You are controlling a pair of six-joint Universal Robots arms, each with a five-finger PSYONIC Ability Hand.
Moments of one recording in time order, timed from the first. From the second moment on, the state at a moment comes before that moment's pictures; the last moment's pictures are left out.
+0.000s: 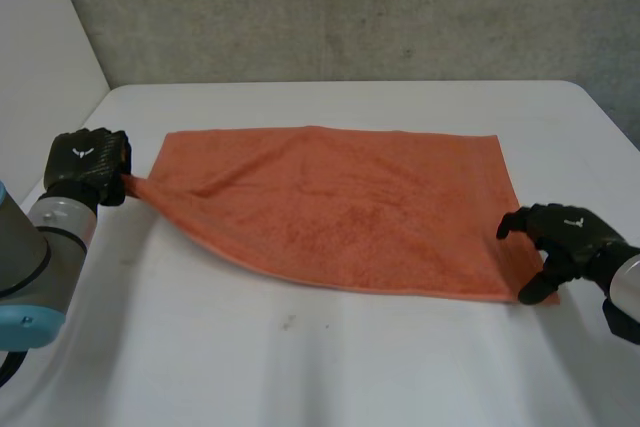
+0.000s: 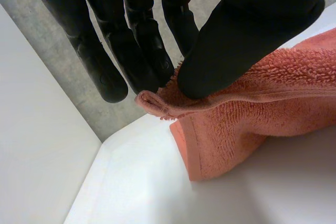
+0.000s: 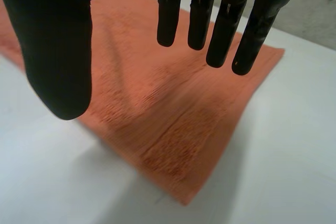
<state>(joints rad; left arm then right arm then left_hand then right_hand) 4.60 -1.93 -1.81 3.70 -1.50 3.39 1.46 -1.36 1.93 -0.03 1.02 2.76 1.17 1.22 1.22 1.22 1.01 0.42 0.49 0.49 0.49 0.30</state>
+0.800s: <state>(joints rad) 4.60 -1.93 -1.81 3.70 -1.50 3.39 1.44 -1.20 1.95 -0.18 0.98 2.52 1.17 1.22 1.22 1.22 1.01 0.59 0.69 0.70 0.70 0.49</state>
